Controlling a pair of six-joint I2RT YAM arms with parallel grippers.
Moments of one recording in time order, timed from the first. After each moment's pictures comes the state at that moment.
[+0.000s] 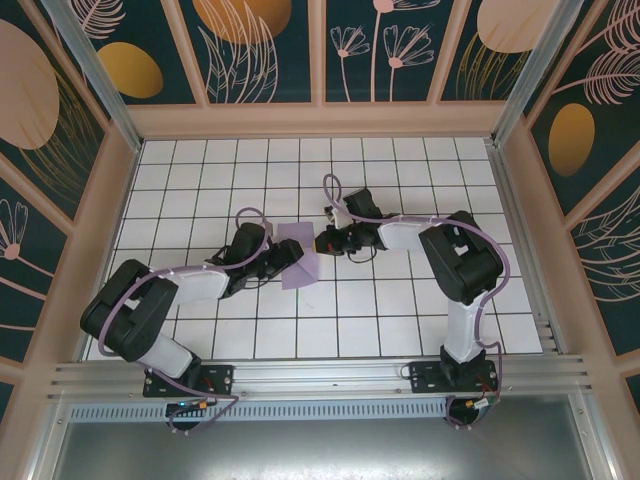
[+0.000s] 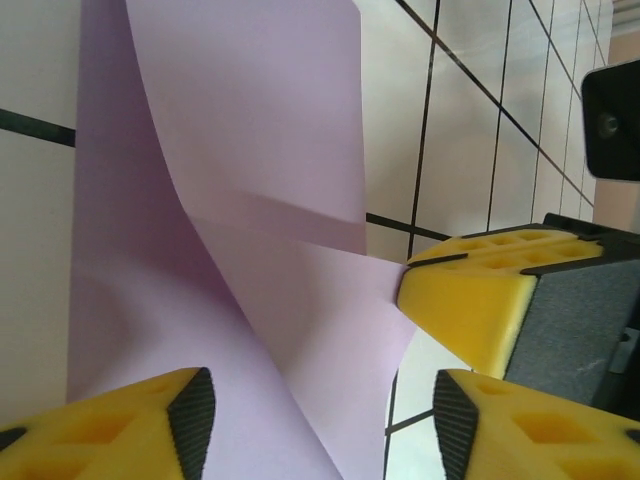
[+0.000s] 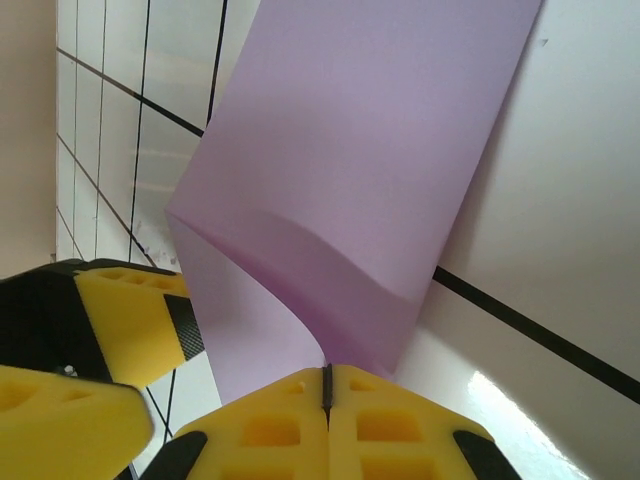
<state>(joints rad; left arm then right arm) -0.55 1.55 0.56 0.30 0.29 -1.04 0.57 1.93 1.06 -0.04 -0.68 0.52</state>
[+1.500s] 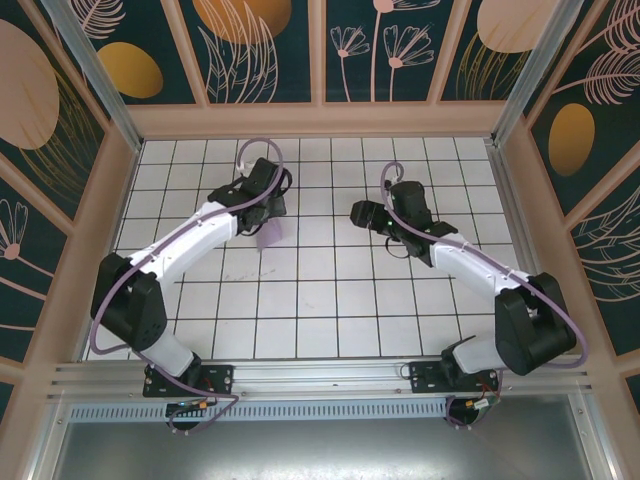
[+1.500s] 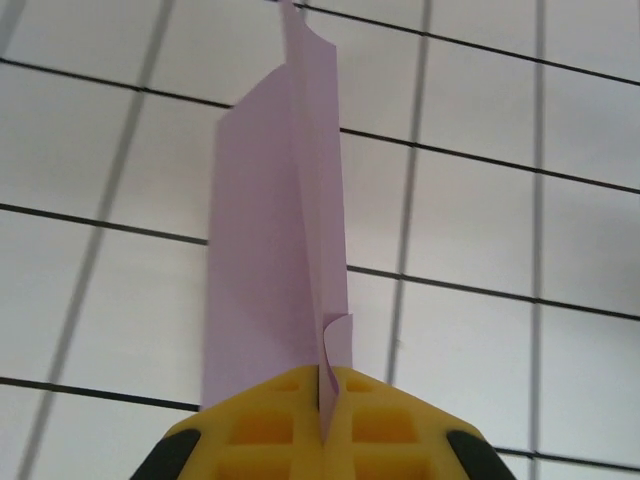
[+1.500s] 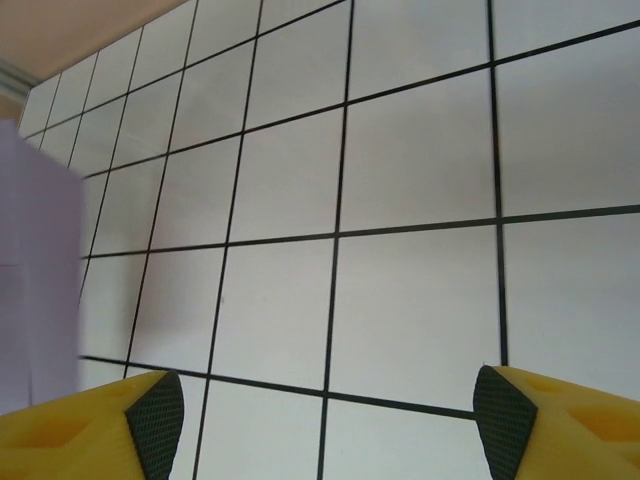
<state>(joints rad) -0.58 1.63 1.34 -0.67 -0.39 -0.68 0.46 1.39 0.84 -0.10 -0.11 0.59</state>
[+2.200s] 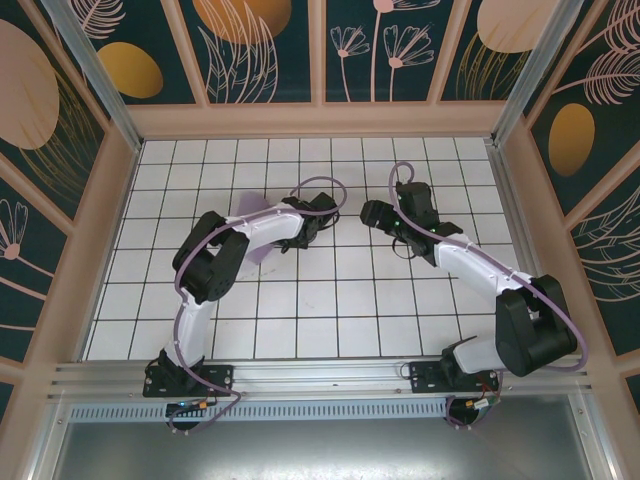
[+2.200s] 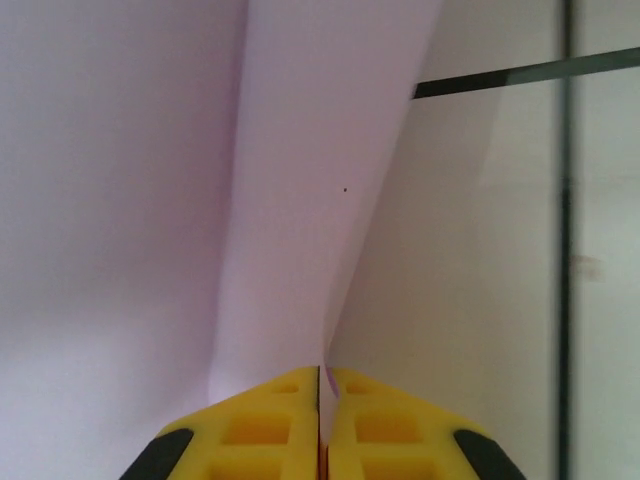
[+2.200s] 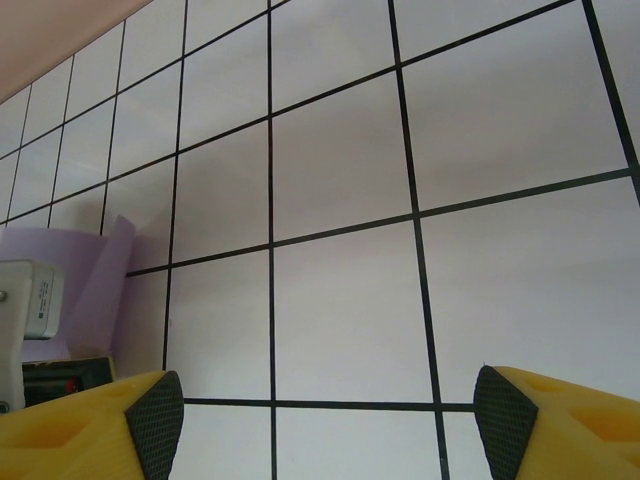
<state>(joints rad) -0.72 2.13 1.51 -0.83 -0.58 -0.63 0.41 1.38 0.83 -0.14 -0.07 0.63</state>
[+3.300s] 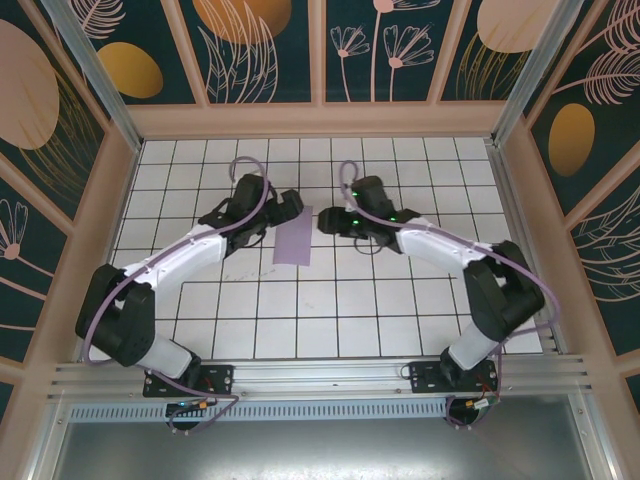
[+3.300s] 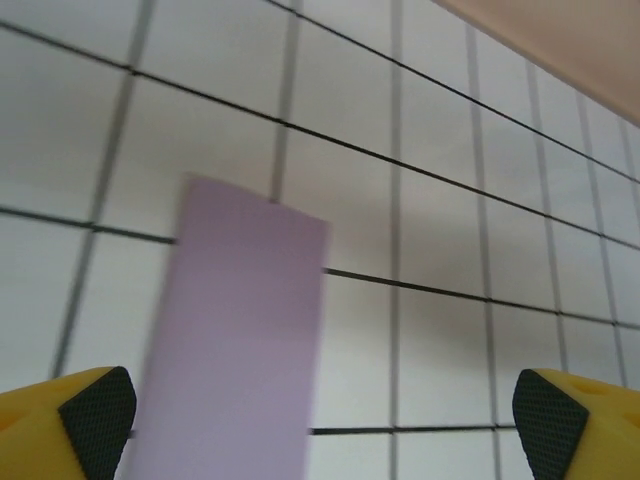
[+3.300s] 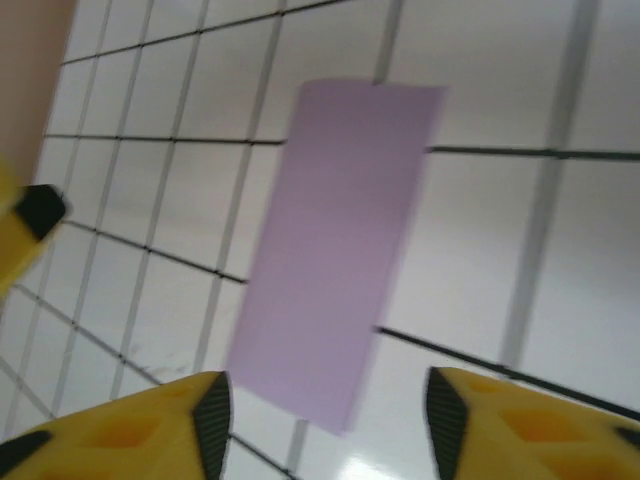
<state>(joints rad) -0.51 1.49 0.98 -0.20 -0.07 -0.80 0.65 1.66 1.08 -0.15 -0.27 0.60</state>
